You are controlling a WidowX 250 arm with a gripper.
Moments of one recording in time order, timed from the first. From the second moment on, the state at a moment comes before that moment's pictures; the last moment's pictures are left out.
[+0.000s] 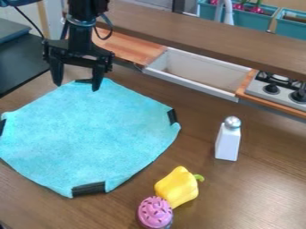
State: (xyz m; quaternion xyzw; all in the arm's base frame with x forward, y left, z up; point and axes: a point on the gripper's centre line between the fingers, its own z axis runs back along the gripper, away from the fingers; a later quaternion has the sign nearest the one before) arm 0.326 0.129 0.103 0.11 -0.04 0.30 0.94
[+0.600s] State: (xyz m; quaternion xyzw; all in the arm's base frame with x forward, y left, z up) arm 0.319 0.089 0.070 0.10 -0.01 0.21 0.97
